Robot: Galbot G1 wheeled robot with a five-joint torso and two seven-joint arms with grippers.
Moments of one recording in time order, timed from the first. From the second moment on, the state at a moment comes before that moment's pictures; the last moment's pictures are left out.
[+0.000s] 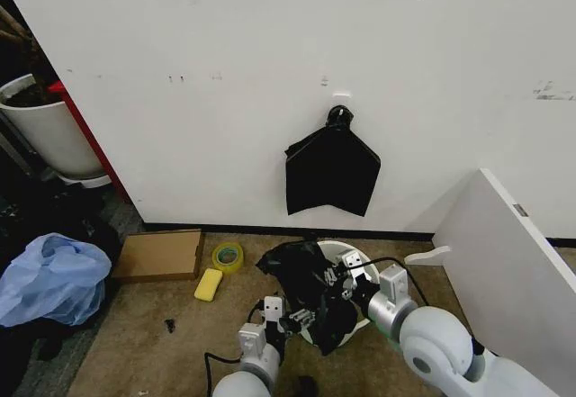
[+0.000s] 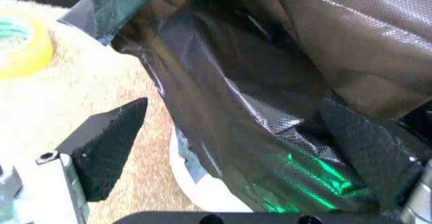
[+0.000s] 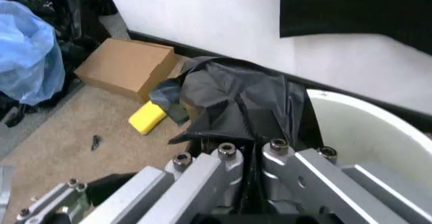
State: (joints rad) left arm 1.35 -1.19 0.17 -2.01 -0.62 0.25 -0.53; right arm -1.17 0.85 0.04 2.17 0.82 -0.50 0.23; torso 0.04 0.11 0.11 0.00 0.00
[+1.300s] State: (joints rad) left arm 1.21 -1.33 0.18 -1.95 -0.85 0.44 -0.83; right arm -1.15 0.85 0.07 2.14 0.91 -0.53 0.28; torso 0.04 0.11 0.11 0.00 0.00
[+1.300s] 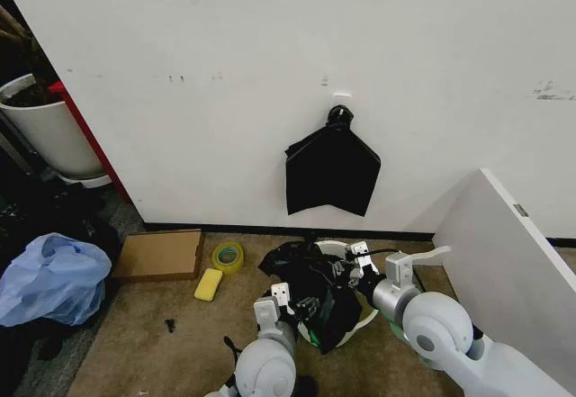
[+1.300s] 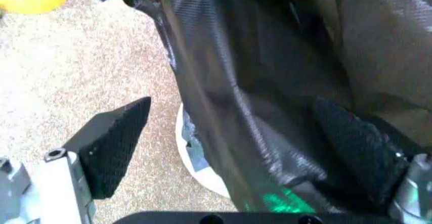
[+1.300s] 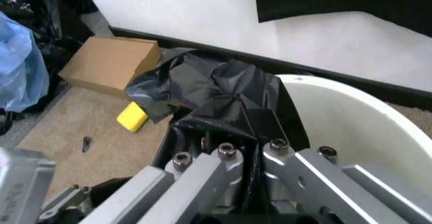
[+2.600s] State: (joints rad) left arm 1.05 -1.42 0.16 -1.80 -1.08 0.56 -1.03; right arm -1.15 0.86 0.06 2.12 0.91 -0.53 0.28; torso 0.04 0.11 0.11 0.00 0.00
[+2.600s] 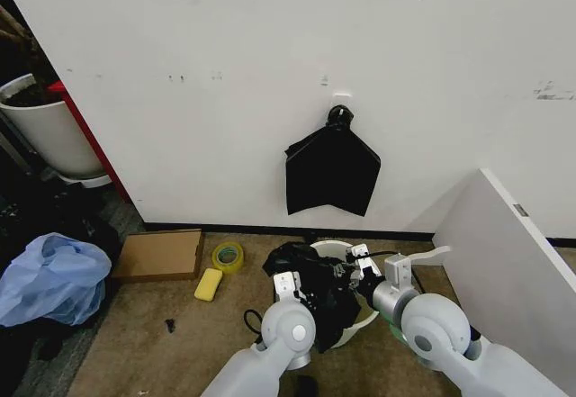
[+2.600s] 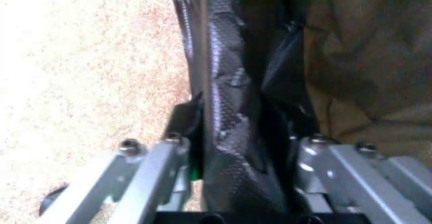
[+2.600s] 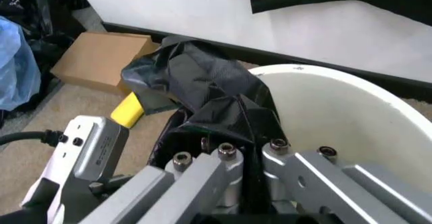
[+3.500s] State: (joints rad) left arm 1.16 -1.30 -0.02 -1.93 -1.03 0.44 -0.95; right arm -1.20 0.86 0.17 2.15 0.90 -0.50 0.34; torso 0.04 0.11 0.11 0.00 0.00
